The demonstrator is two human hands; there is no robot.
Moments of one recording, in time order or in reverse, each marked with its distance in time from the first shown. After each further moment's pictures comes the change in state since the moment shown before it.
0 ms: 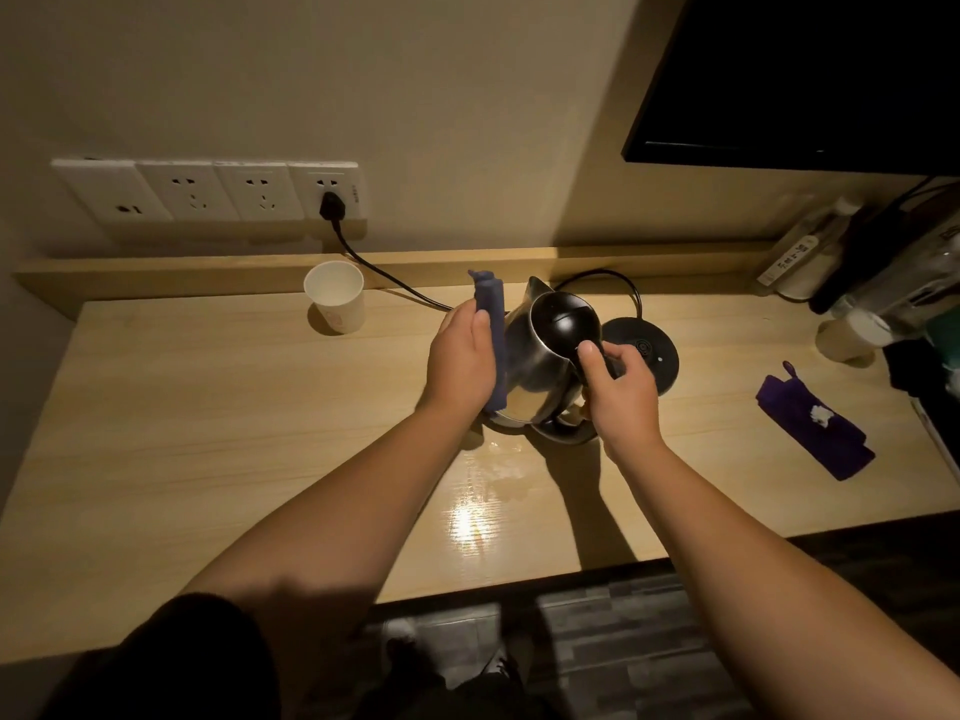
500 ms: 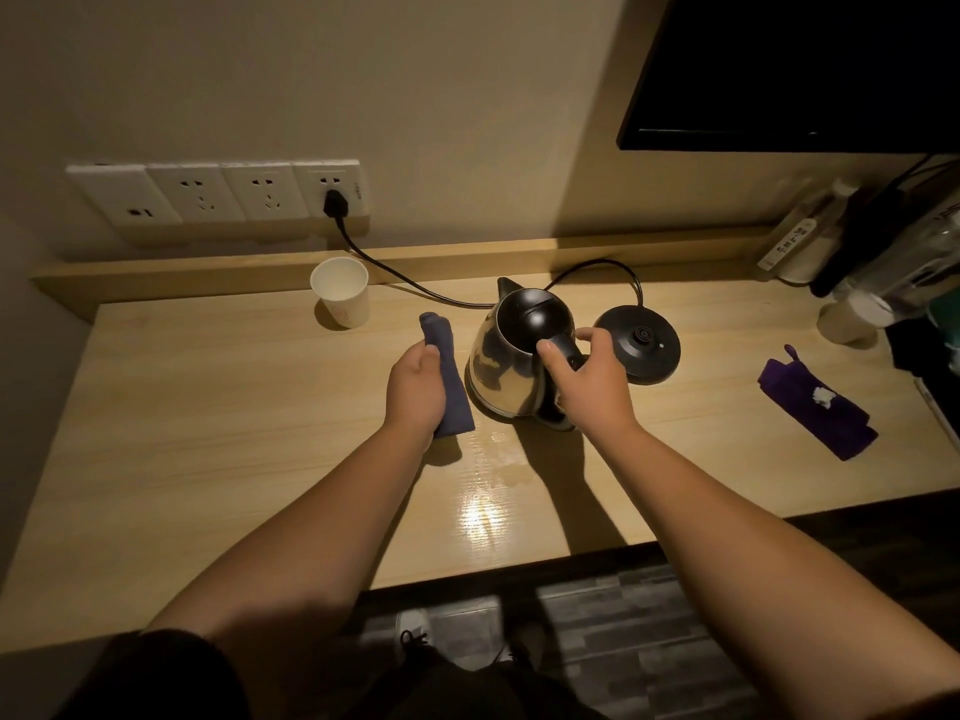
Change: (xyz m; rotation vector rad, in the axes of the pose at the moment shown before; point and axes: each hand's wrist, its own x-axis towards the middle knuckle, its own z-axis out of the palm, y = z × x) left_hand -0.016 -0.054 -0.030 -0.252 -0.011 -0.400; right_hand -0.013 -0.010 0.017 -0.212 -0.121 -0.074
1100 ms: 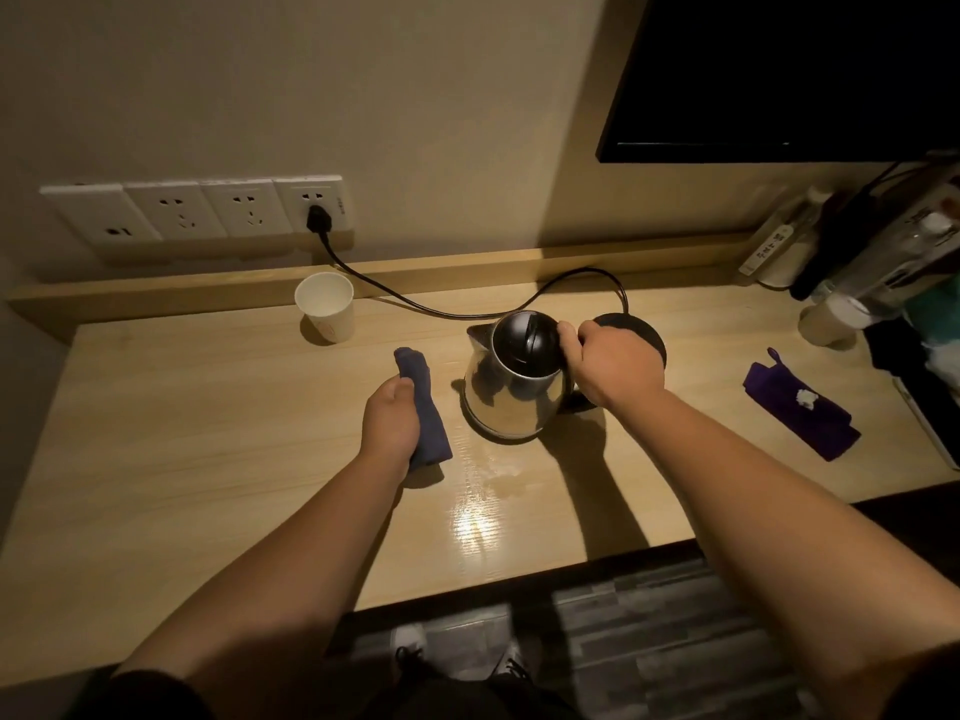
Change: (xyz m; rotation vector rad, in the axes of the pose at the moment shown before) left_hand 0.005 -0.024 -0.011 -0.075 0.015 -0.076; right_hand 0.048 0.000 -0.036 -0.878 -0.036 -0.259
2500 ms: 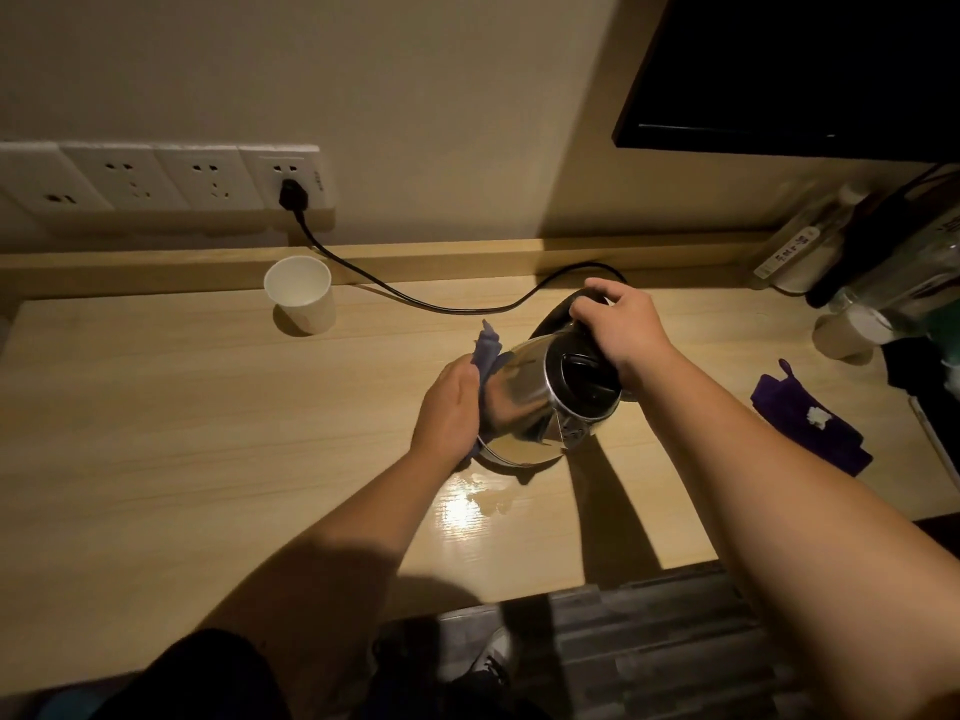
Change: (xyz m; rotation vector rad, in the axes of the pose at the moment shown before) left_hand 0.003 0.003 0.079 0.318 -0.219 0.268; right_hand 0.043 0.000 -0.024 1.061 -0.123 0.459
